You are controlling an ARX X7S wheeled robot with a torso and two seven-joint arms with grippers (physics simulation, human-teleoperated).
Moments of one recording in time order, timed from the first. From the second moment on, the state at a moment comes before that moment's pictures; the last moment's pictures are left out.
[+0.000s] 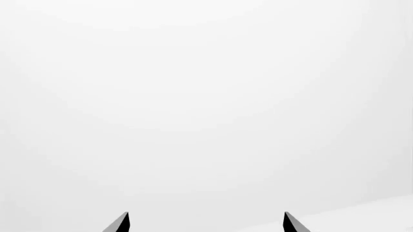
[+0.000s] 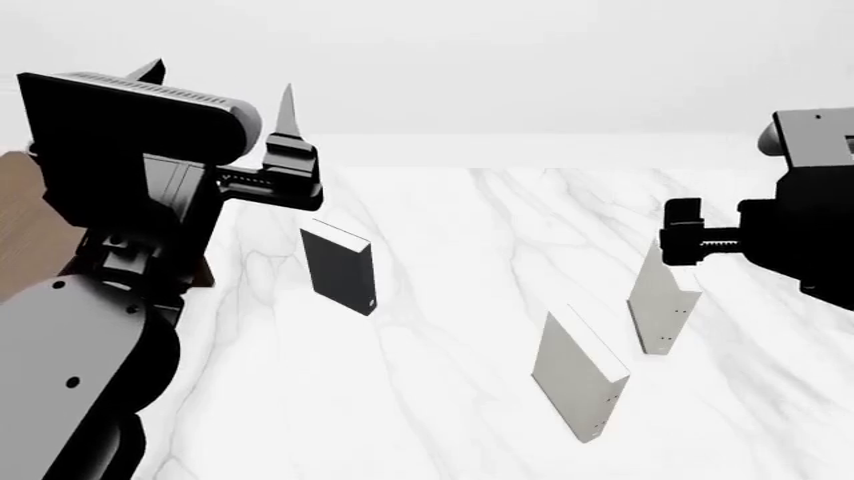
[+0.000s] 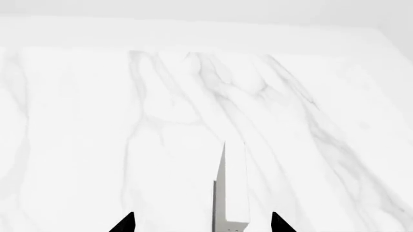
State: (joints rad) left arm -0.78 -0.29 0.09 0.76 -0.35 -1.13 -0.18; right arm 1.13 0.74 -0.25 0.14 1.06 1.38 0.37
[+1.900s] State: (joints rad) left arm -0.74 -0.32 0.12 0.73 -0.37 -1.09 -0.20; right arm 1.15 0.62 -0.47 0.69 0.76 0.94 0.12
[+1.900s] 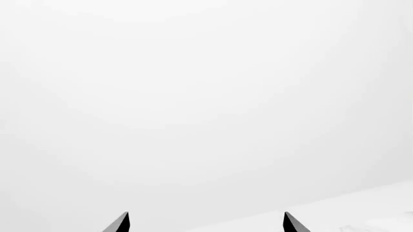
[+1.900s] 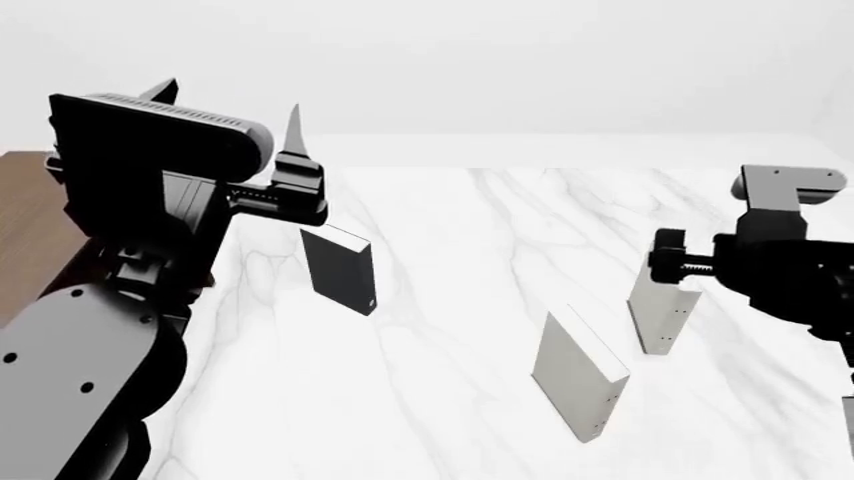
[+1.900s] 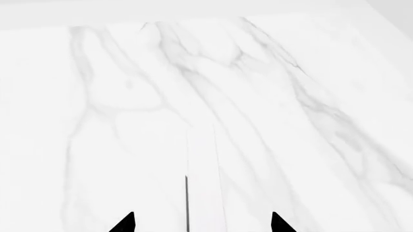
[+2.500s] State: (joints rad) left arm -0.73 -0.33 0.11 0.73 -0.39 -1.08 -0.21; right arm 1.16 0.56 -0.51 0.88 0.69 0.82 0.06
